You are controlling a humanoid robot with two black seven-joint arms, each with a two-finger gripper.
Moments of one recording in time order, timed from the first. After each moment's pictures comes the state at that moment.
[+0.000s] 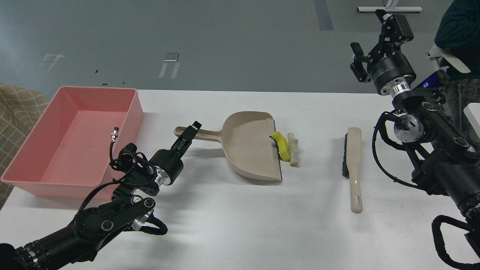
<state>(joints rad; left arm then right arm) -0.39 0.31 -0.57 -1.09 1.04 0.37 -0.27 0.80 -0.19 1.02 0.71 -0.61 0.18 0.34</state>
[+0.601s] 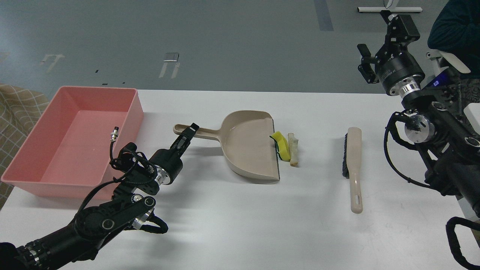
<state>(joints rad) -0.40 0.31 -0.57 -1.08 1.04 0.37 -0.25 0.80 -0.30 0.92 0.76 -0.62 0.19 0.30</state>
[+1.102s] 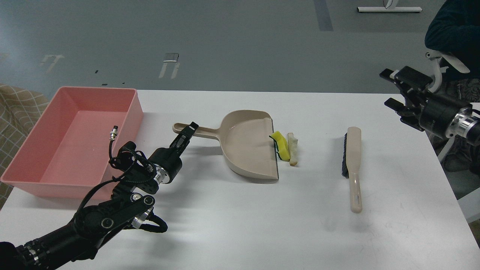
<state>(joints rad) -0.40 0.31 -0.57 -1.08 1.03 0.37 -0.25 0.80 -1.00 0.32 1.36 -0.67 0.19 0.20</state>
